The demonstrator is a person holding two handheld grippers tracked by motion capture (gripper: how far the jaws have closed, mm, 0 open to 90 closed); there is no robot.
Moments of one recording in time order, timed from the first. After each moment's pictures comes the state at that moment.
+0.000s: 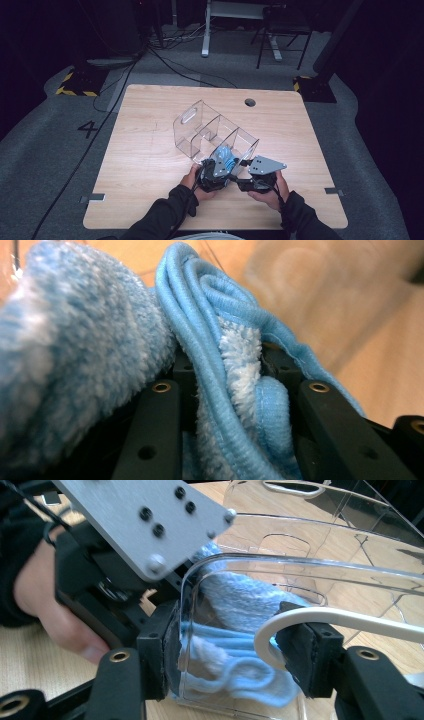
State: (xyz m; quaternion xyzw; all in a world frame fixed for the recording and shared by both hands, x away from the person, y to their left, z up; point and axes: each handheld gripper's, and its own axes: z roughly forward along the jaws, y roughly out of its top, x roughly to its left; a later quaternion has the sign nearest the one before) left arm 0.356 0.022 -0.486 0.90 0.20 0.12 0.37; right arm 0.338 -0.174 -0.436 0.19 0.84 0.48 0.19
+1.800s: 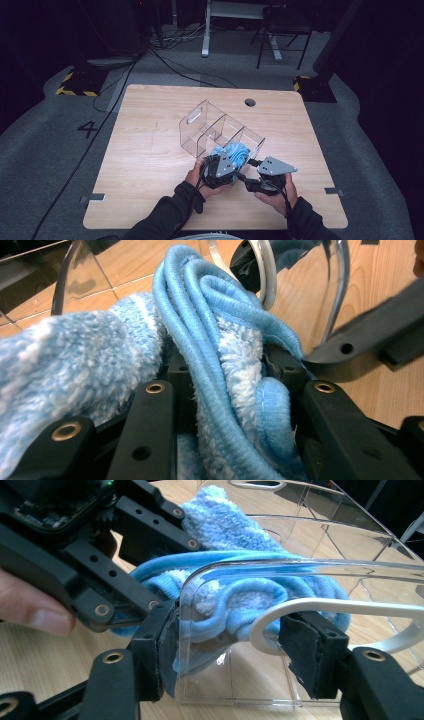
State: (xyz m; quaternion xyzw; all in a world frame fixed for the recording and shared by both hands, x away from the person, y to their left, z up) left arm 0.350 0.007 -0.450 0.85 0.19 0.20 0.45; right arm 0.328 -0.192 -0.430 0.25 0.82 0.46 0.22
